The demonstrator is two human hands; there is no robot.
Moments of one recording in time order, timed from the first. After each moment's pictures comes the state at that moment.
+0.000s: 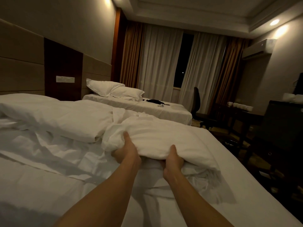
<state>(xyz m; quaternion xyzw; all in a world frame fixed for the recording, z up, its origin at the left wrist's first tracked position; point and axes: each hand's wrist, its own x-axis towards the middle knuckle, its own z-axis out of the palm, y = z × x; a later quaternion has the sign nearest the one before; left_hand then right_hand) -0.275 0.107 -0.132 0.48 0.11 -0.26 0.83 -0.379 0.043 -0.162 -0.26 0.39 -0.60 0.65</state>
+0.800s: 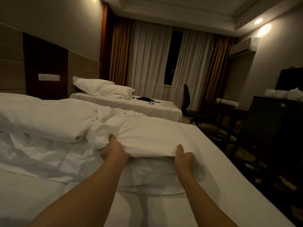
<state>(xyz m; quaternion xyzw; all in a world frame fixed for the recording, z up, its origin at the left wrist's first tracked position) -0.279 0.097 -0.128 0.48 0.14 -0.29 0.82 -0.477 0.030 -0.154 -0.51 0.51 -0.56 0.41</state>
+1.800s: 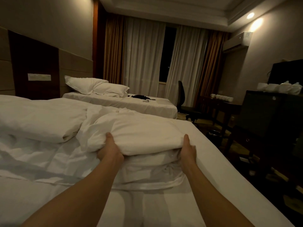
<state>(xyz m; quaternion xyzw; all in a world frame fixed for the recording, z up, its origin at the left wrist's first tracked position) -0.303 0.079 -0.139 0.41 0.13 -0.33 0.84 -0.513 -0.006 -0.138 -0.43 0.47 -0.59 0.49</state>
